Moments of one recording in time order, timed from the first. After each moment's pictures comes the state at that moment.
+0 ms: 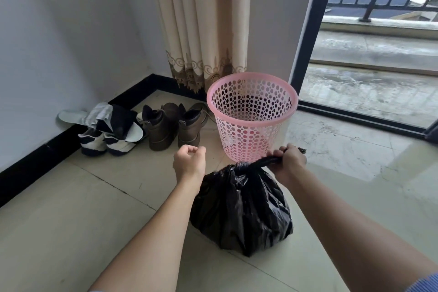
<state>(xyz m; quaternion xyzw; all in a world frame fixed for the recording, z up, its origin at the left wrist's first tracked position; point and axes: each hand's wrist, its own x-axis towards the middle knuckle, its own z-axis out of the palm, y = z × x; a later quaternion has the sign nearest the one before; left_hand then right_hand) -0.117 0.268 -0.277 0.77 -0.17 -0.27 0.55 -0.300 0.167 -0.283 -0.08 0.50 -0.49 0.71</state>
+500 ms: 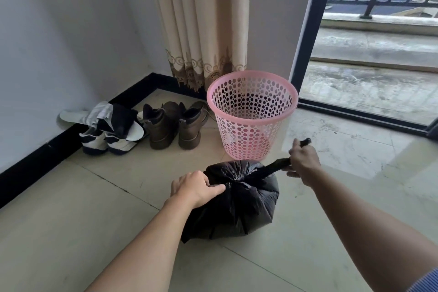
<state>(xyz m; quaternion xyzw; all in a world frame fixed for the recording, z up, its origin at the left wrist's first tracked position) -0.108 0.297 -0.314 0.86 -0.48 -0.17 0.05 -0.337 0.149 -0.297 -0.44 0.68 -0.30 0.50</state>
